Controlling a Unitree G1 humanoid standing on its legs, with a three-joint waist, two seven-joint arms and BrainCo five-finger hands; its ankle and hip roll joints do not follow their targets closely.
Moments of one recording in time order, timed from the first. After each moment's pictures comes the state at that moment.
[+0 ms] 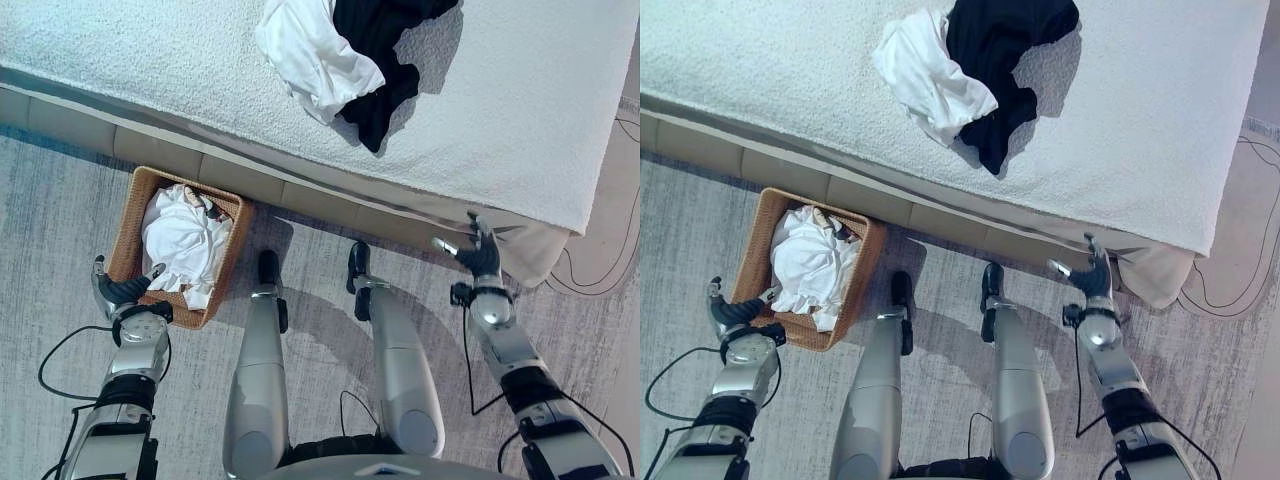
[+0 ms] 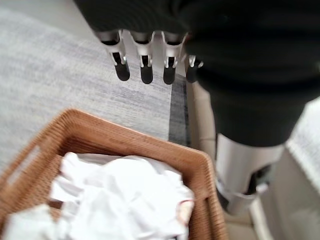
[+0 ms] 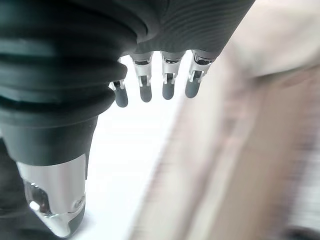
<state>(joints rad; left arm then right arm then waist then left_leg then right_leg) -0.25 0.52 0.04 0.75 -0.11 -0.03 0.60 -0.33 -0.38 0.09 0.41 0.16 -0.18 -0.39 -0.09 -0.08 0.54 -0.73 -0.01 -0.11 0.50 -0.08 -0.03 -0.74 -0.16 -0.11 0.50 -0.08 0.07</state>
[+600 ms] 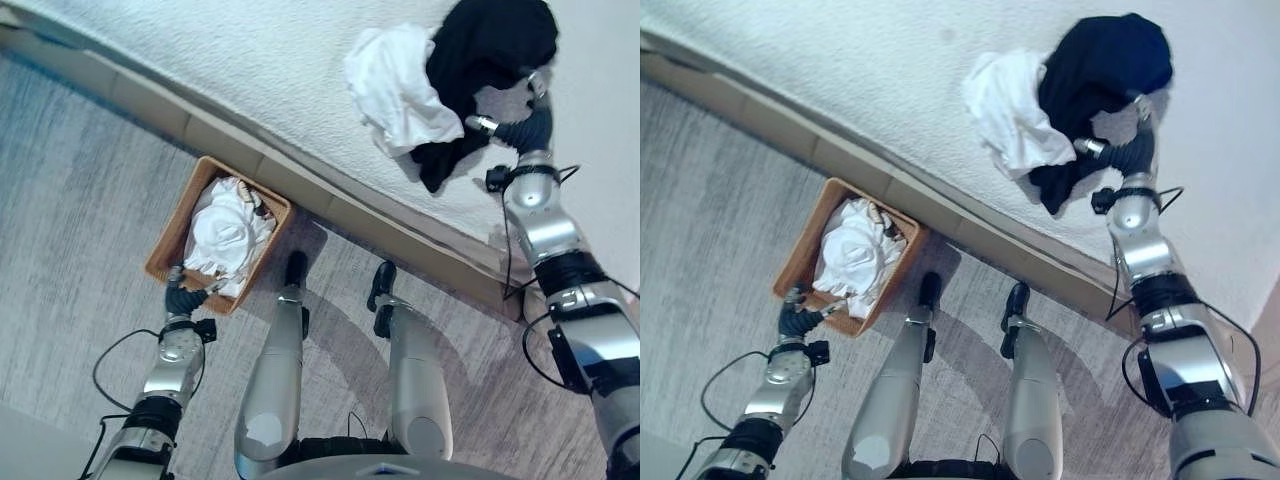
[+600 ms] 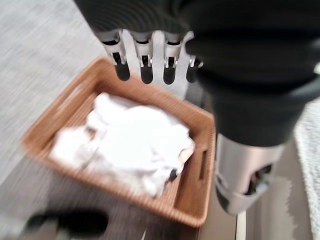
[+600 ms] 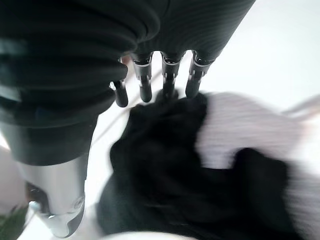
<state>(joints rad) -0.15 0.37 -0.17 0.63 -0.30 -0.17 0.34 -1.00 -0.67 0.26 0.79 0.07 -0.09 -0.45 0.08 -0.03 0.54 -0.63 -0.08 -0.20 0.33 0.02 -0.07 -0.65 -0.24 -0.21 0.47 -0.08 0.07</state>
